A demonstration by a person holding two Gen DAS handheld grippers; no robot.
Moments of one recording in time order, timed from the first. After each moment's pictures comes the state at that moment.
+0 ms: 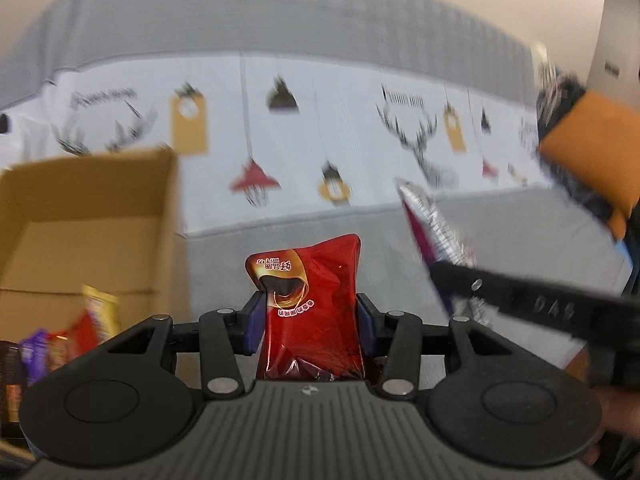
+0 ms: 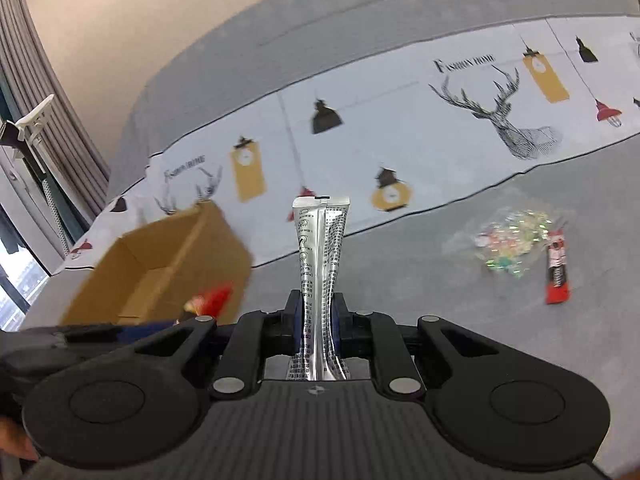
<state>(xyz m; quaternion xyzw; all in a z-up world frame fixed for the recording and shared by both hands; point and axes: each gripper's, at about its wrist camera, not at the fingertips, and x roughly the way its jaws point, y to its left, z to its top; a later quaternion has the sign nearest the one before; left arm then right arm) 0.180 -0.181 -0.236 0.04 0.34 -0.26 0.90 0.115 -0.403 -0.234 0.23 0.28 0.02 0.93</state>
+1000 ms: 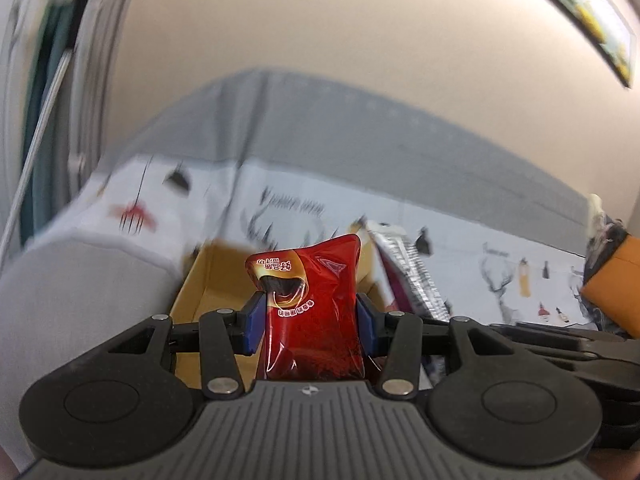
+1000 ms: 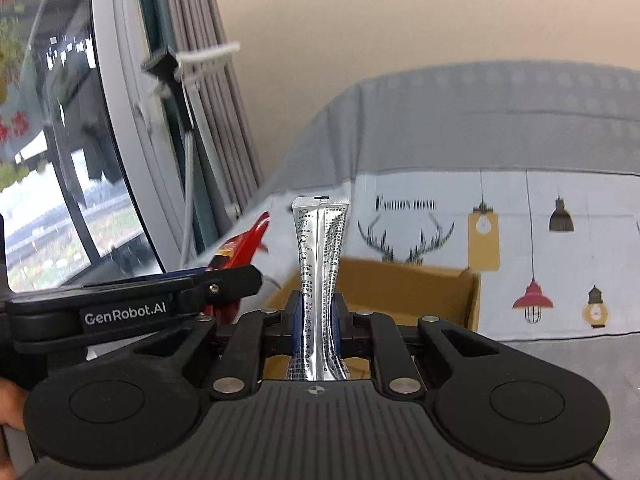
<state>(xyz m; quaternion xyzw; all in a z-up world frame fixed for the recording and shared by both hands) 0.204 0.065 -0.154 -0.09 0.25 -0.17 0.95 0.176 -0.146 -0.134 0.08 0.25 0.16 0.95</state>
